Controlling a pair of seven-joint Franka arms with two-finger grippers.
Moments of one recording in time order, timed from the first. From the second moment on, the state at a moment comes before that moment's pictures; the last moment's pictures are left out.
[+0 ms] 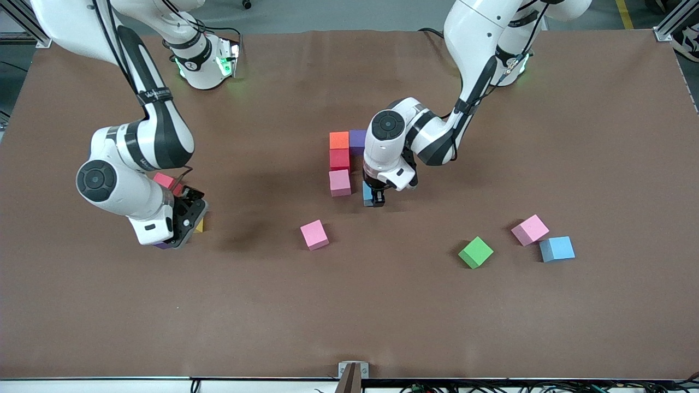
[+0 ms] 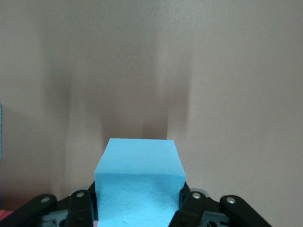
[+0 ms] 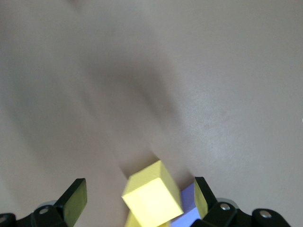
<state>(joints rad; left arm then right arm) -0.72 0.59 -0.05 -1.83 0.07 2.51 -2.49 0.12 0.36 0.02 -1.90 0.02 2.20 -1.04</state>
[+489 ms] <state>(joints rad) -0.76 0.60 -0.05 -1.84 0.07 2.51 -2.53 0.08 0.35 0.02 -2.09 0.02 2.48 -1.49</state>
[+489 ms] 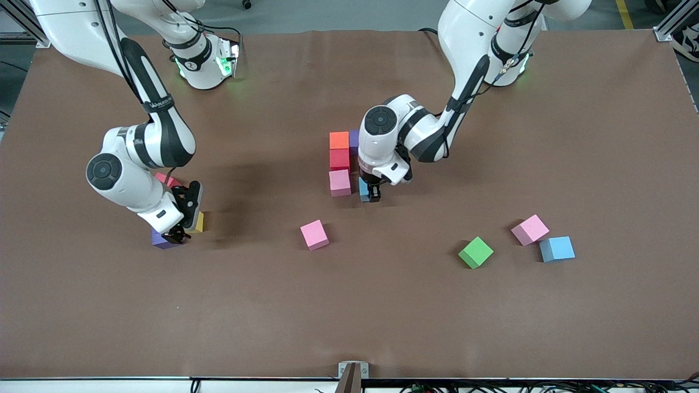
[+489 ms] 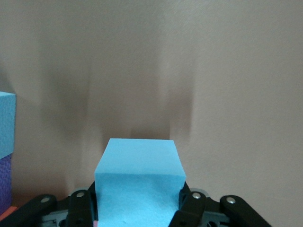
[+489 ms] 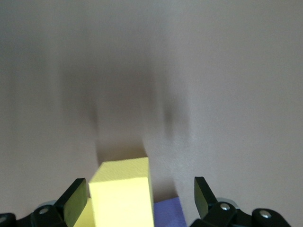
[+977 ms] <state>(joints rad) -0.78 0.62 -0.05 -1.84 0.07 2.53 -2.54 0.03 0.35 0.02 -2.19 0.02 2.57 -1.55</state>
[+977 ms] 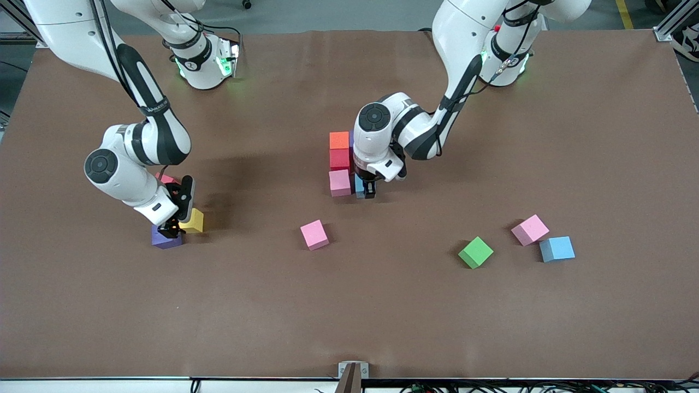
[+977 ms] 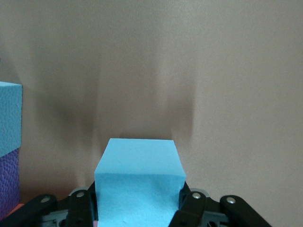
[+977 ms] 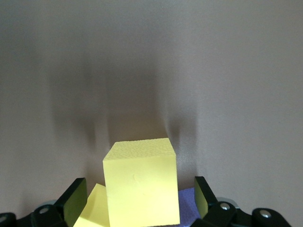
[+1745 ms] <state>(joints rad) -0.80 0.63 -0.05 -1.84 0.07 2.57 -2.55 0.03 0.39 0.03 -2.22 0.05 2.60 -1.54</state>
